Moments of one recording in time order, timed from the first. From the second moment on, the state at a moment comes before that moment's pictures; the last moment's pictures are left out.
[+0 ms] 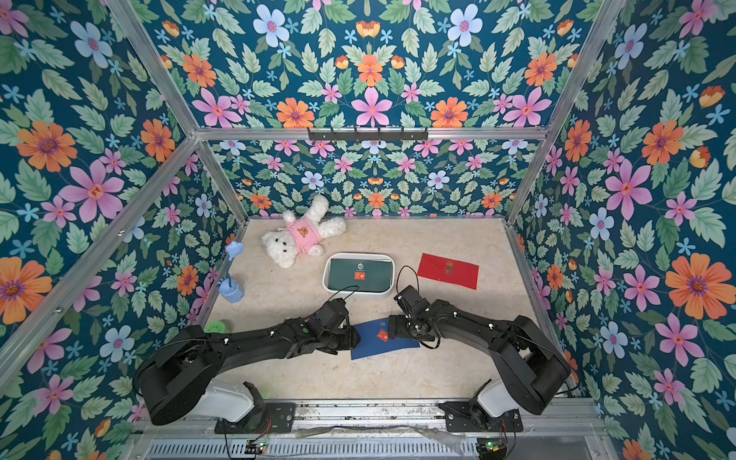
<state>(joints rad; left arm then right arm) -0.89 1.45 0.60 -0.16 0.09 -0.83 0.75 1.50 0.75 -0.46 -0.09 0.71</state>
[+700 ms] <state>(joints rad) -0.88 1.47 0.65 -0.20 0.12 -0.79 0.89 1.56 0.77 -0.44 0.00 0.73</state>
